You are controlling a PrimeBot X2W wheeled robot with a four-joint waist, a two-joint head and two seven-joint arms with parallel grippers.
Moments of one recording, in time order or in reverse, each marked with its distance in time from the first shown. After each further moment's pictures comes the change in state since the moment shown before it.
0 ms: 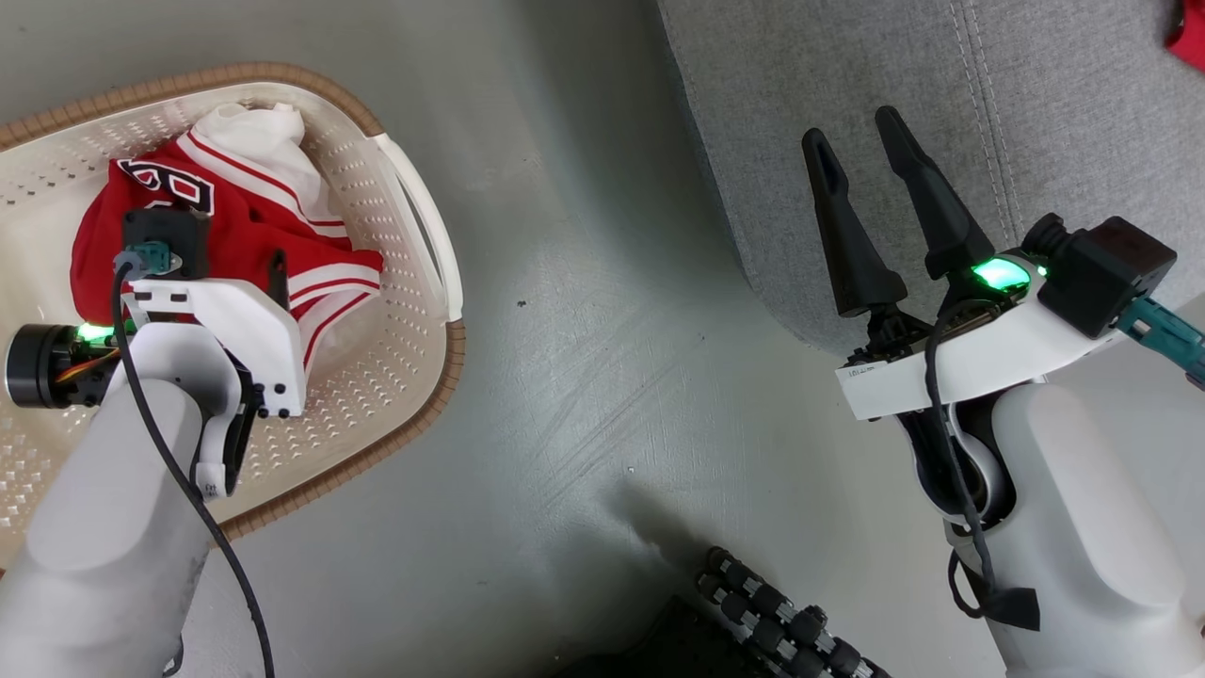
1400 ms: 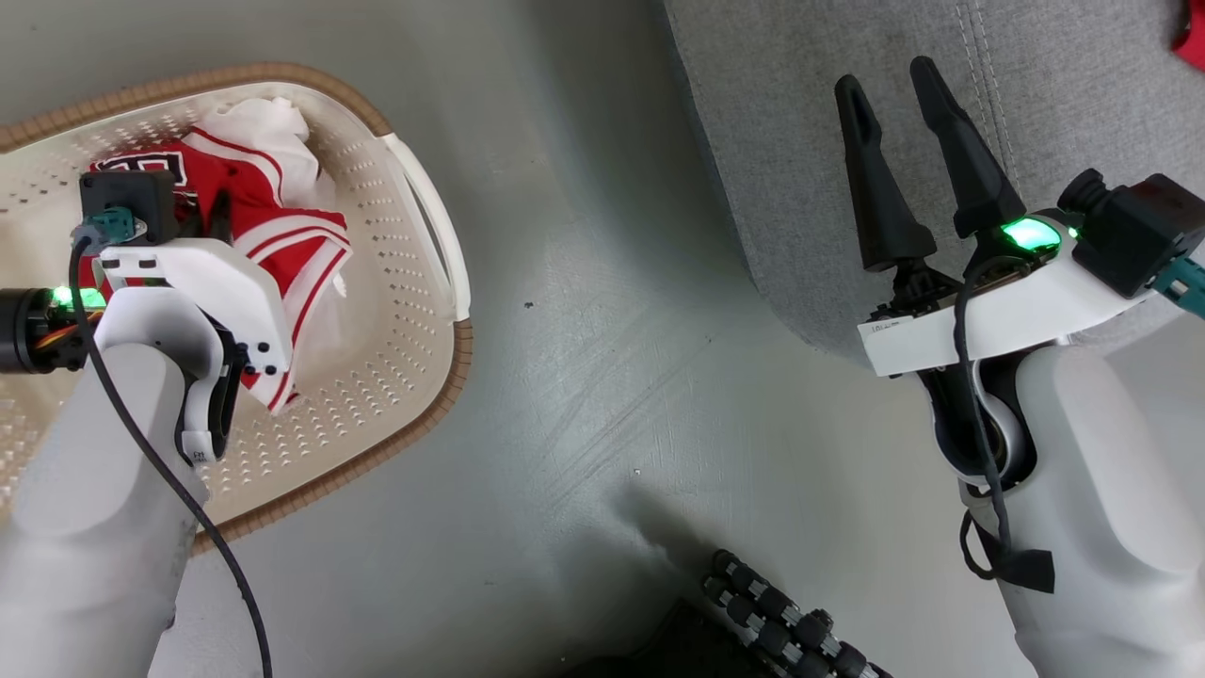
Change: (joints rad) left arm -0.070 -0.017 0.033 0.065 -0.018 -0.011 -0.114; right arm -0.057 0.001 -0.039 0.026 0.005 0.000 0.000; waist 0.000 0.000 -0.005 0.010
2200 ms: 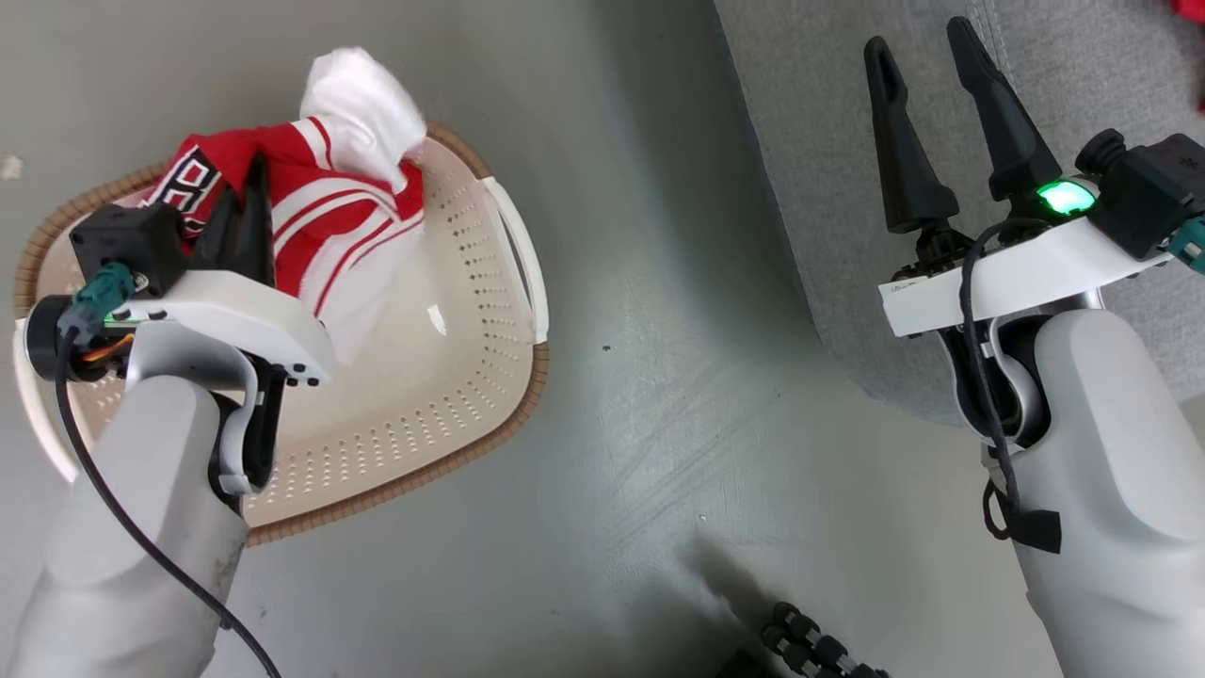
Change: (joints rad) left arm 0.100 -0.040 0.053 -0.175 -0.055 -0.035 -0.228; right arm -0.063 -0.001 -0.048 0.065 -0.112 0.000 0.000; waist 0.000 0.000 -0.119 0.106
